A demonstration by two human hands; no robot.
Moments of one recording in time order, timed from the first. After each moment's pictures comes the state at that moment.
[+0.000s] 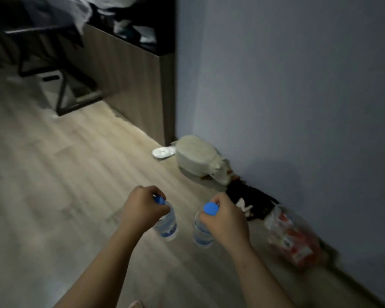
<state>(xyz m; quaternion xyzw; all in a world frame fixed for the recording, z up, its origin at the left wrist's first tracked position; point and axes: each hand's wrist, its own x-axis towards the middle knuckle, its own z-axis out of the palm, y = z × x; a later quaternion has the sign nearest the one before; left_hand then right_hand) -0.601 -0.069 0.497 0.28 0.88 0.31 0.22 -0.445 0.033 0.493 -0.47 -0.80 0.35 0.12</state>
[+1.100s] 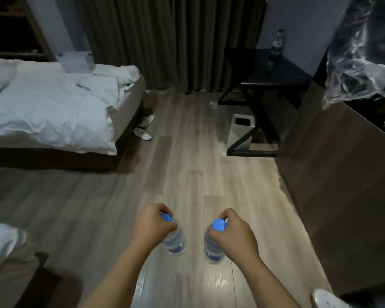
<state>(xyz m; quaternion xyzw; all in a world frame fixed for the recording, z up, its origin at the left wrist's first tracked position) -1.249 -0.276 0.514 -0.13 0.91 0.38 0.07 -1.232 -0.088 0.499 -0.11 -0.91 0.39 -0.08</state>
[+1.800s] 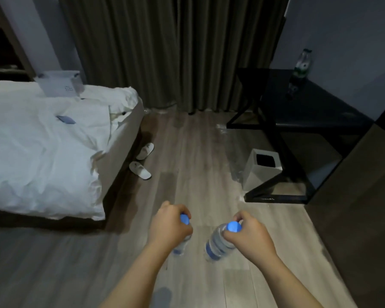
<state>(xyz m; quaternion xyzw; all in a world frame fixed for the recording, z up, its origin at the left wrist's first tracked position) -1.728 -0.375 0.529 -0.06 0.96 0.28 0.05 -1.712 -0.186 0.509 -0.11 -0.92 0.37 -0.06</state>
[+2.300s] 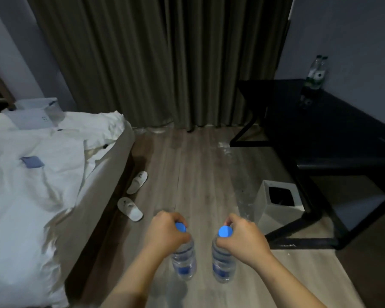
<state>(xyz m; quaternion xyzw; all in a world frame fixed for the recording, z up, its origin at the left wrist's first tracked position) -2.056 -0.338 0.535 -0.07 0.94 0.33 0.08 -2.050 -0.153 0.515 -0.05 -0.94 0.31 -0.08</state>
